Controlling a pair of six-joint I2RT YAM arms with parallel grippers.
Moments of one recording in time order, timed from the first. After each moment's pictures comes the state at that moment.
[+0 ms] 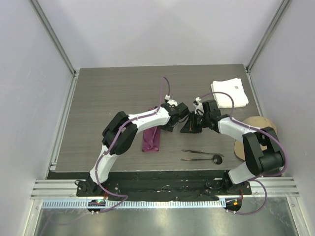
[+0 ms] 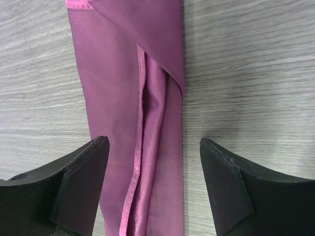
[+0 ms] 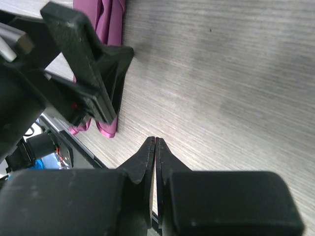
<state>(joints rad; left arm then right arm) -0.92 2.19 1.71 -0.92 -0.62 -0.62 0.29 1.51 0.75 -0.14 -0.58 0.51</state>
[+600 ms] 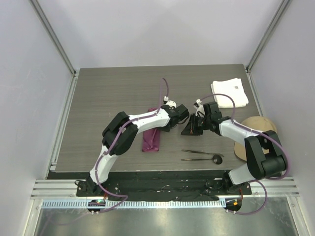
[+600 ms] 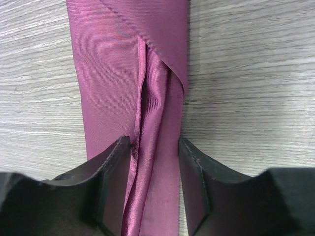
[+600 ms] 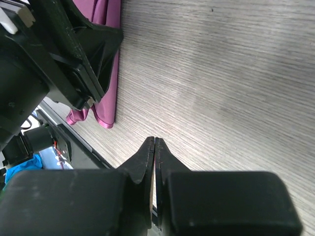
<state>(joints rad) -0.92 2.19 1.68 -0.91 -0.63 -0.69 0.29 1.47 0.71 -0.15 -0.59 0.50</state>
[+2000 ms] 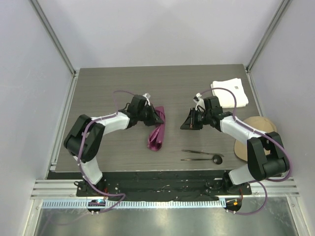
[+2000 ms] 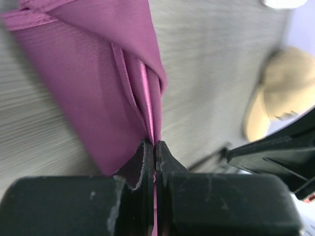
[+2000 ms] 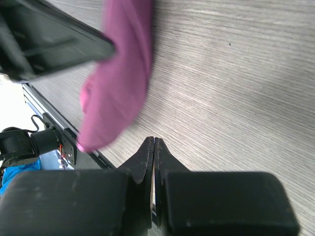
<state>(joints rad) -0.55 1.75 1.01 0.01 0.33 -0.86 0.29 1.45 0.80 -0.20 -0.59 0.47</state>
